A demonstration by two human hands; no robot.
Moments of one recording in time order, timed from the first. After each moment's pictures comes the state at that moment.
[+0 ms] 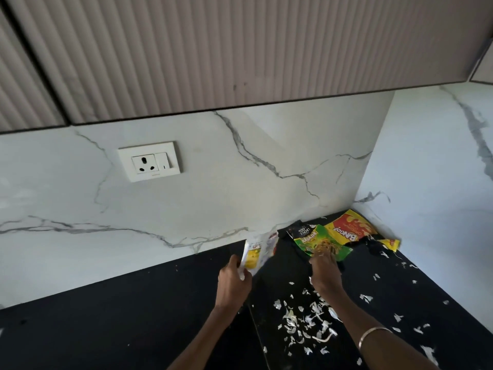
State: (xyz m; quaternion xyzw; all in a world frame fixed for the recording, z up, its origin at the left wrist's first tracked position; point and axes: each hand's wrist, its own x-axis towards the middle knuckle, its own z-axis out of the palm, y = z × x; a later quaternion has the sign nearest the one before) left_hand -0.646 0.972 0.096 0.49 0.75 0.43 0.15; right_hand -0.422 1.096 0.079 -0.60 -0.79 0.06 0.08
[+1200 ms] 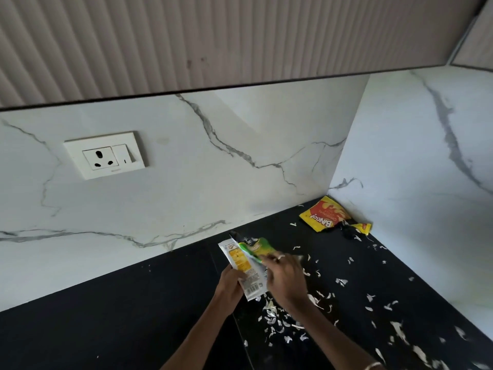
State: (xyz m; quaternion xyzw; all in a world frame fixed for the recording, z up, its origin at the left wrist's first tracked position) left_hand -0.611 1.009 0.067 0.07 0.47 0.59 0.65; right_hand -0.452 1.044 0.070 -0.47 -0.84 0.01 0.26
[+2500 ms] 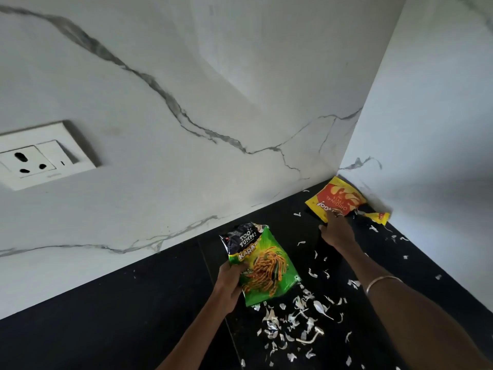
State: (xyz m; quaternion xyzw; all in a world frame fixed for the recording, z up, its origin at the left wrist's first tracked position) left_hand -0.609 1.061 0.030 0.09 0.61 0.50 0.61; right_hand -0.347 1.251 0.030 -0.70 -0.69 0.19 0.06
